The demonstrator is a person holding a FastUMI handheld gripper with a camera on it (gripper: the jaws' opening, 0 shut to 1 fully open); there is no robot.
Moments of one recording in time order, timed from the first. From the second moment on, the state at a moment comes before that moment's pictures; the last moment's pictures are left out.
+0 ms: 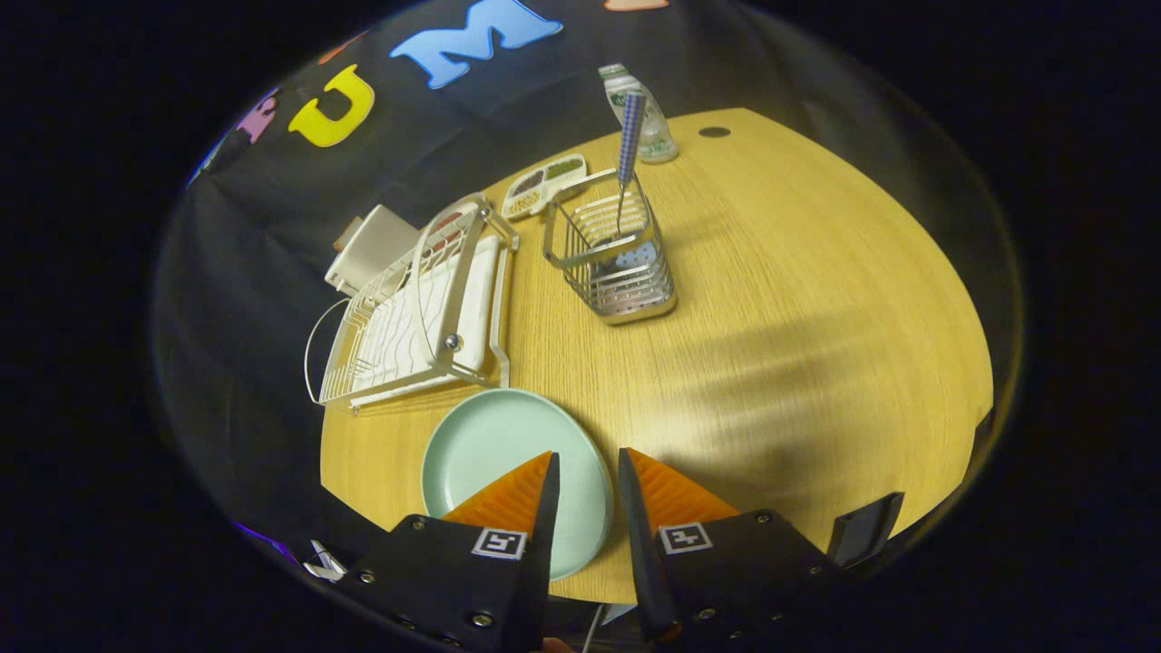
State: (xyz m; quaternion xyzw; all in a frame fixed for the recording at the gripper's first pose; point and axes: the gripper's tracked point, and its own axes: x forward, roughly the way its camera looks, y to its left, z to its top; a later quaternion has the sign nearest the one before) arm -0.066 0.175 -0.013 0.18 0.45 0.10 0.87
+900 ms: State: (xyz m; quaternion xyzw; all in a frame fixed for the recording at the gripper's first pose) arm 0.030 0.120 0.154 0.07 0.12 0.06 0.99
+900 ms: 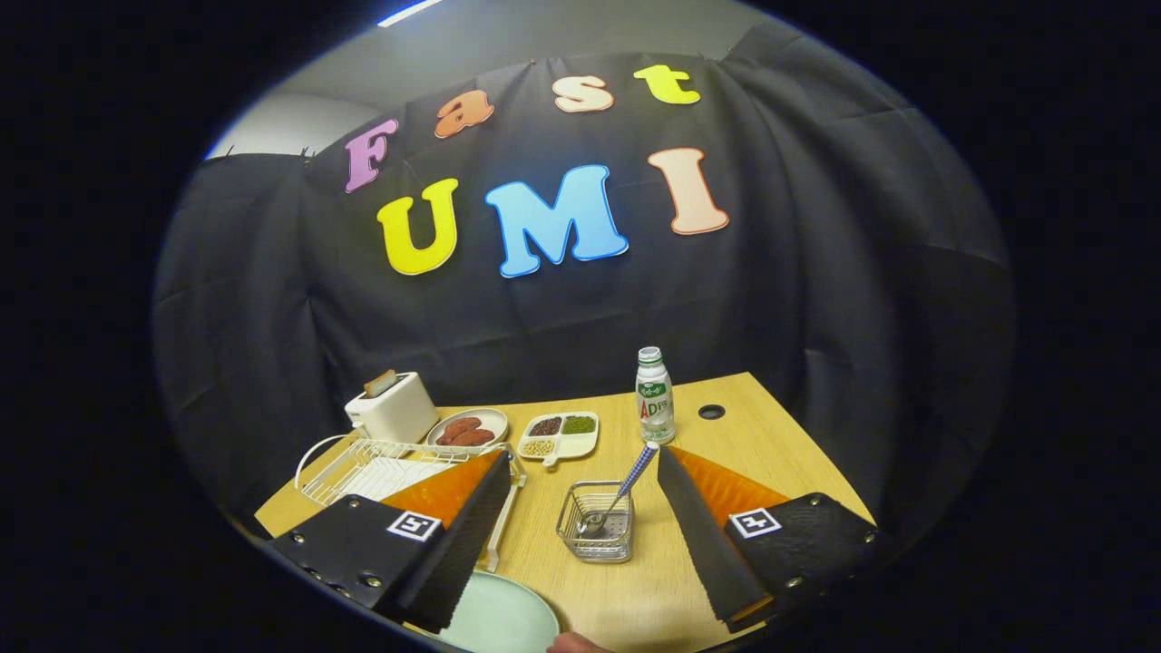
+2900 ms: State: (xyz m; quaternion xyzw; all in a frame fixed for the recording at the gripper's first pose) arm 0.124 0.147 0.157 0.03 0.04 0.08 1.00
